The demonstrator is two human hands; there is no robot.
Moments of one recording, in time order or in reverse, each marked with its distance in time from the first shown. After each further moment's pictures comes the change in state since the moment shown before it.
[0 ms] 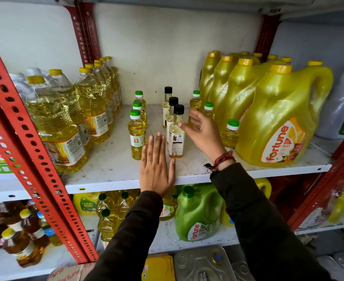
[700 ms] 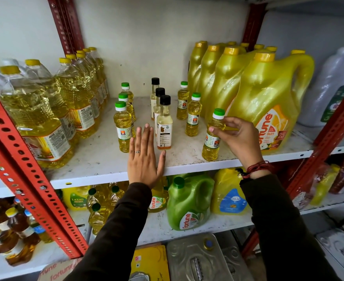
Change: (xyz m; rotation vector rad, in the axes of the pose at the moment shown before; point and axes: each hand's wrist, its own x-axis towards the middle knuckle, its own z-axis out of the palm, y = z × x) left_hand 0.001 0.001 -0.002 -0.002 -0.034 0.000; right_hand -0.049 0.042 -0.095 -0.077 0.266 0.108
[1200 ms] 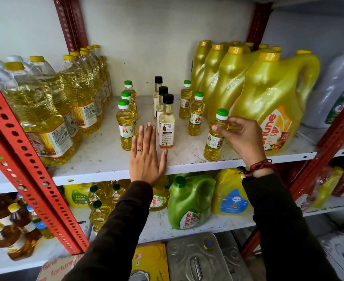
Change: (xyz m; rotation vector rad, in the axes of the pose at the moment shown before) left_hand 0.000 0.000 0.000 0.020 -0.002 0.008; right_hand 0.006 -0.001 0.000 -0.005 0.004 0.011
